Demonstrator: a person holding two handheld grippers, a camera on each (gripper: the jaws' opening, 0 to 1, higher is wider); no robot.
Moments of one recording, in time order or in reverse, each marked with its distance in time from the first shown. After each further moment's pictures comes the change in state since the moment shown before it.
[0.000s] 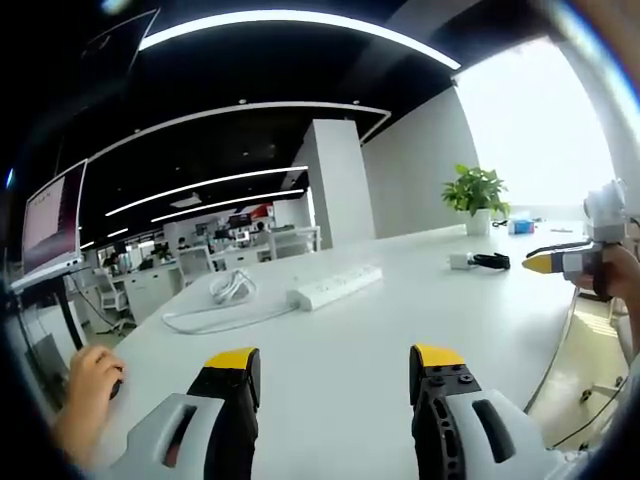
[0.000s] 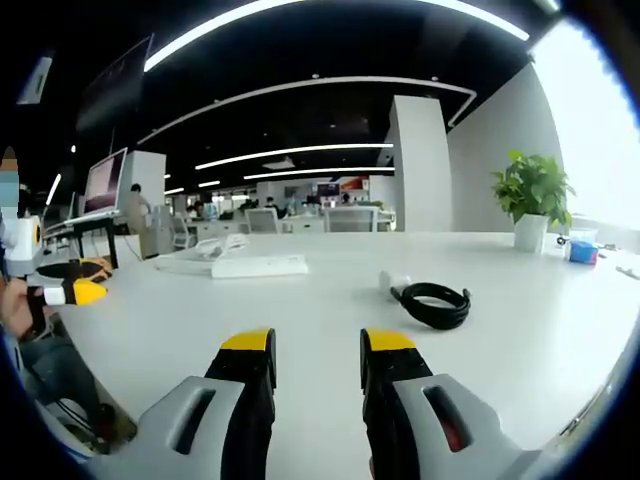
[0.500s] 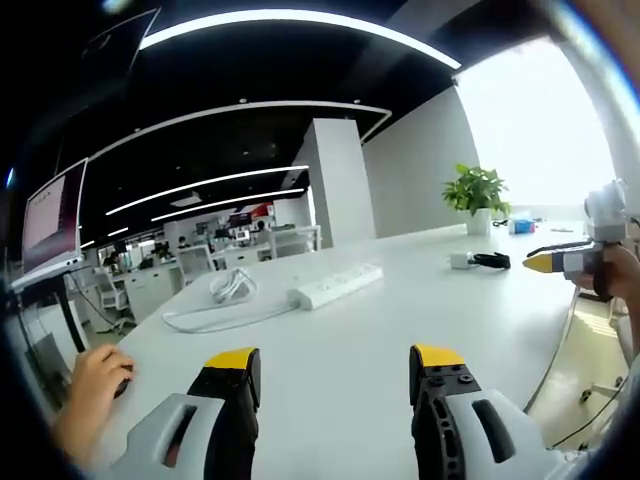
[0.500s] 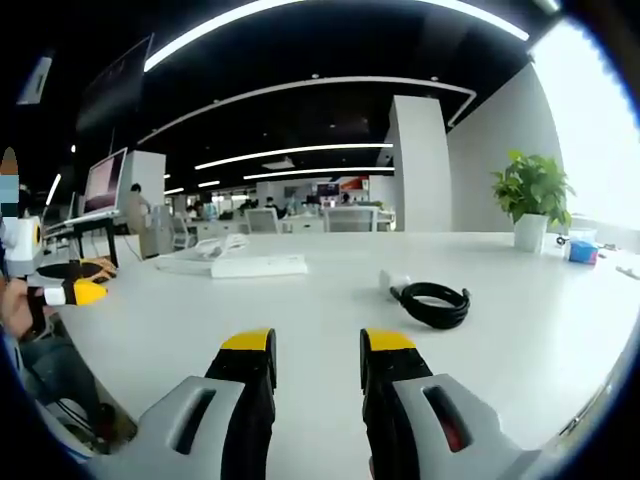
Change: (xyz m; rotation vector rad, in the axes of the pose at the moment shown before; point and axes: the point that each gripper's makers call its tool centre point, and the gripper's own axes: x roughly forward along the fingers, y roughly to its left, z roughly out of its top) left arm 0.000 0.000 -0.001 -0.001 0.003 0.001; right arm 0.000 0.001 -0.002 0.000 0.001 -0.001
